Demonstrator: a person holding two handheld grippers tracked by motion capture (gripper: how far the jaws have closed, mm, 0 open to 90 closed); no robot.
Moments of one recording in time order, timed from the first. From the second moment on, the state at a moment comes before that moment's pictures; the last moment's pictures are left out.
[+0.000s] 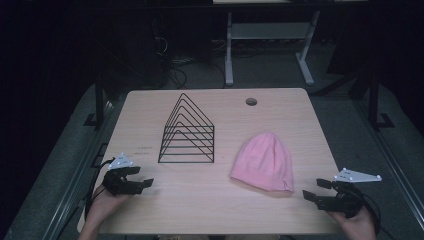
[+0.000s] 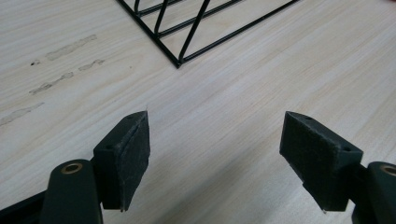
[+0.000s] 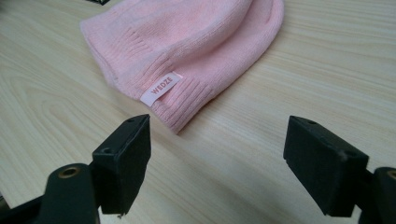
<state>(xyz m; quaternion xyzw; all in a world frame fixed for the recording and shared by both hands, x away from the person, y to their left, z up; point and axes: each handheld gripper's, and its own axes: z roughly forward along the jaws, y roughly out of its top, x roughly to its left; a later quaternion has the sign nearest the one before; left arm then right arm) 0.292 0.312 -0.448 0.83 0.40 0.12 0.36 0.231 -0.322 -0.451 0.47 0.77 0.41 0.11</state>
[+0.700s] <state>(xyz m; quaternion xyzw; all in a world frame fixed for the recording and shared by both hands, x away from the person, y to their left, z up) 0.296 0.313 -0.451 0.83 0.41 0.12 0.36 0.253 -0.309 -0.428 0.44 0.79 0.41 0.09</state>
